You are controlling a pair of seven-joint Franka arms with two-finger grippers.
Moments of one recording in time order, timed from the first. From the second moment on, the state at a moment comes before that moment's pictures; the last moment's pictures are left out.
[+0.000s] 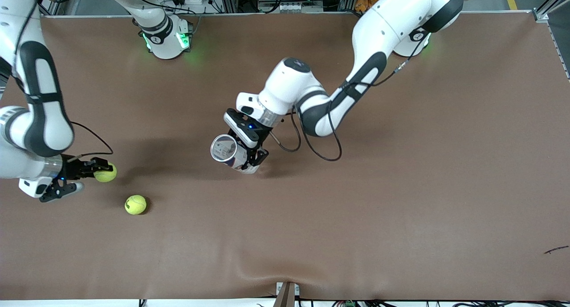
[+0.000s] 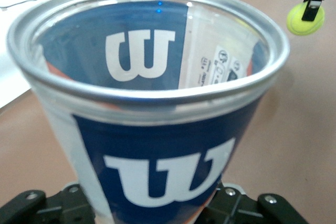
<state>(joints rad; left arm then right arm) -0.52 0.89 -0.39 -1.36 0.81 3.02 -0.52 -0.18 0.50 -0.05 -1.69 0.25 1.93 -0.62</state>
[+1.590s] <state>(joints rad) -0.51 1.09 -0.27 -1.37 0.88 3.45 -0.51 0.28 0.41 -0.01 -1.51 0.57 1.97 0.33</state>
